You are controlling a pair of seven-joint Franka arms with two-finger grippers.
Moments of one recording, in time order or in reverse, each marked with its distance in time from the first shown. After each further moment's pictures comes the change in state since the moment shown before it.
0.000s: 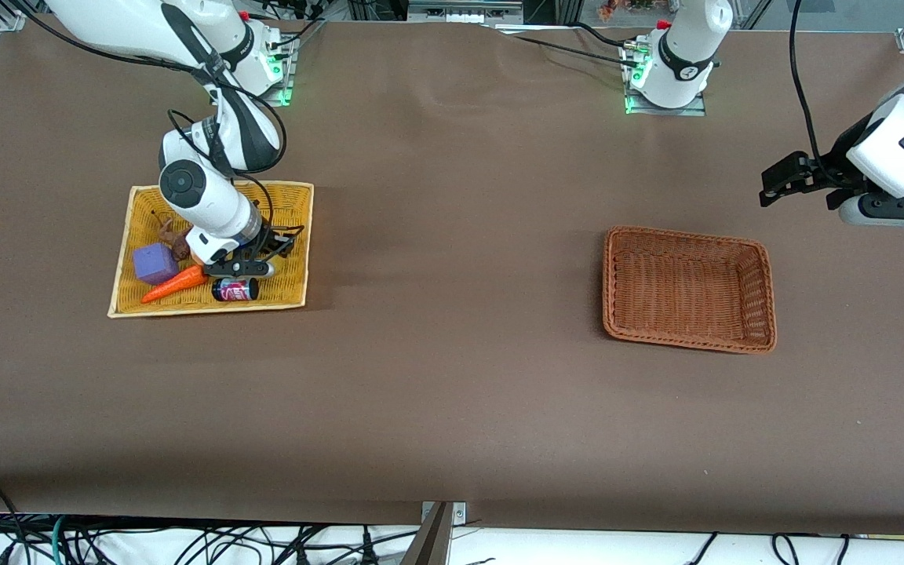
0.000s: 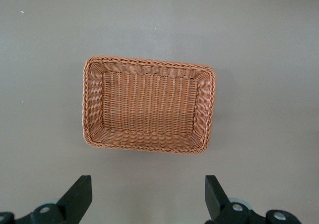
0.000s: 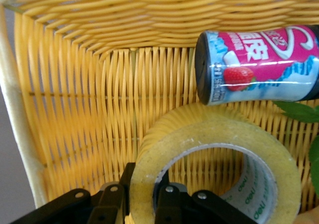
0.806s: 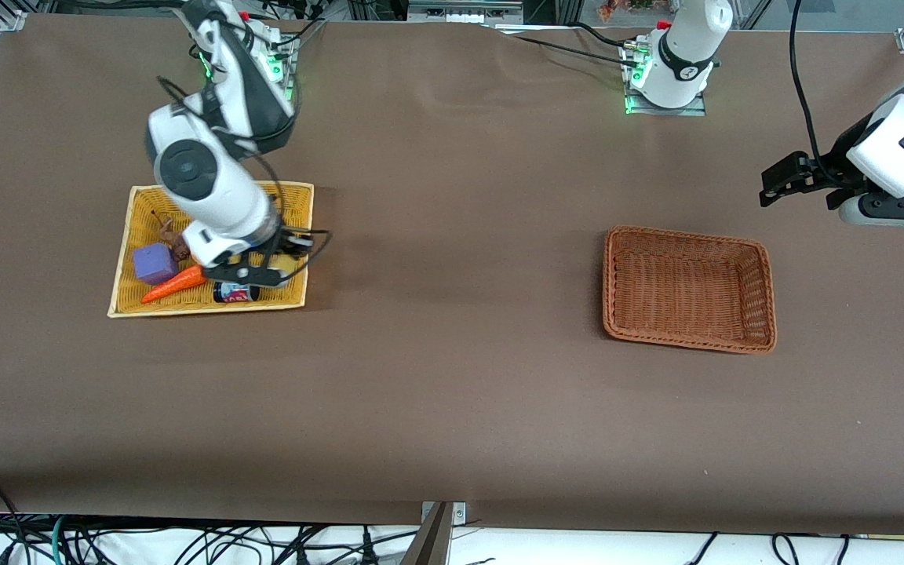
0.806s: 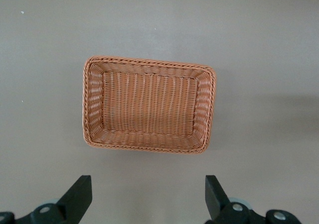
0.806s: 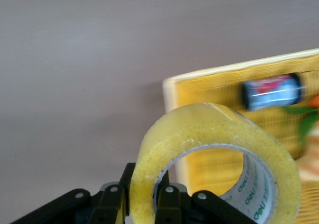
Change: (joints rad) left arm 0.000 0.000 0.000 0.000 0.000 0.000 0.000; right arm 0.131 -0.017 0.098 0.473 -0.004 -0.493 0.323
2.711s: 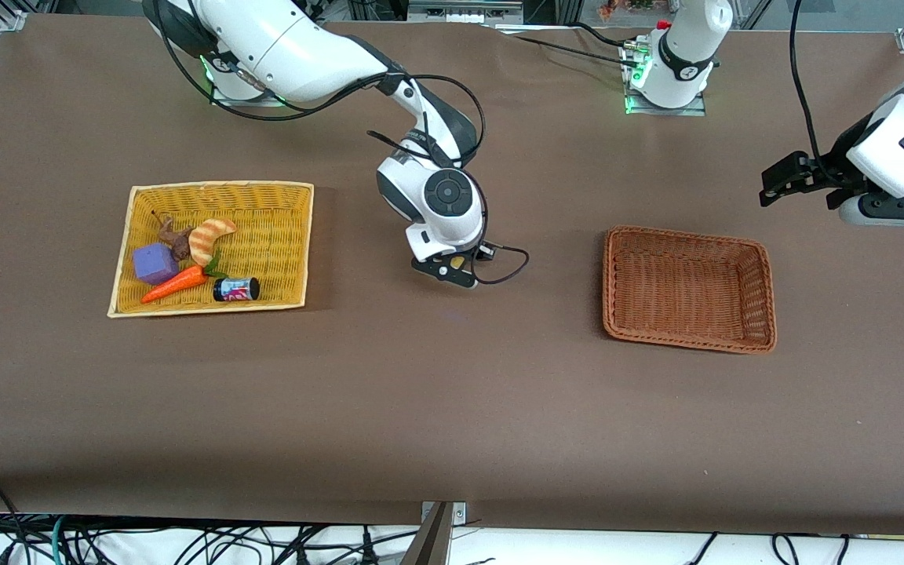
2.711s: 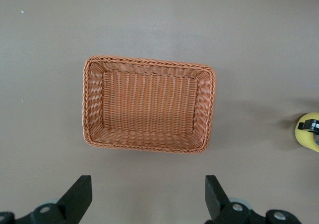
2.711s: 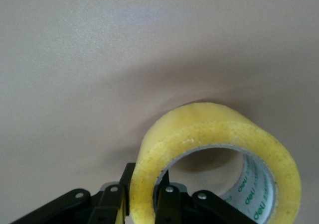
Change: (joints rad) left arm 0.000 0.001 0.000 0.001 0.000 -0.003 0.000; right arm 0.480 0.578 -0.077 0.519 -0.055 0.074 0.553
